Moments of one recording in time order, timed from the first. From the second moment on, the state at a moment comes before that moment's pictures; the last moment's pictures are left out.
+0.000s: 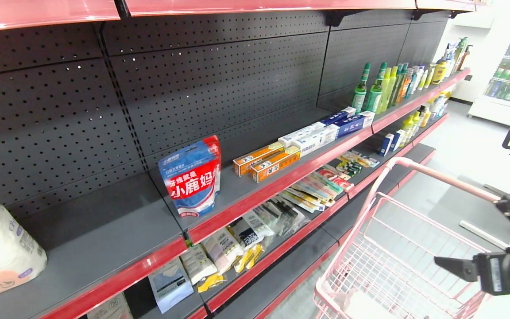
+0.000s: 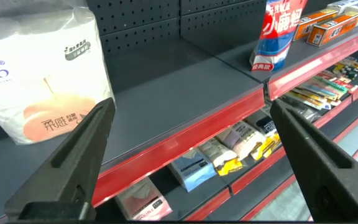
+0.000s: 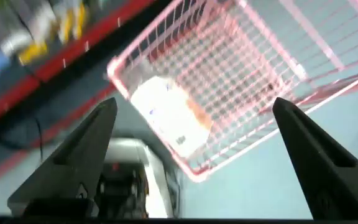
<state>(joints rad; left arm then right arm) 0.00 0.00 0.00 0.00 0.05 0.01 0.07 1.25 -0.44 -0.03 -0.03 0.04</state>
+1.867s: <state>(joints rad) 0.00 0.00 0.00 0.00 0.05 0.01 0.27 2.01 -0.44 -0.22 -0.08 -0.32</state>
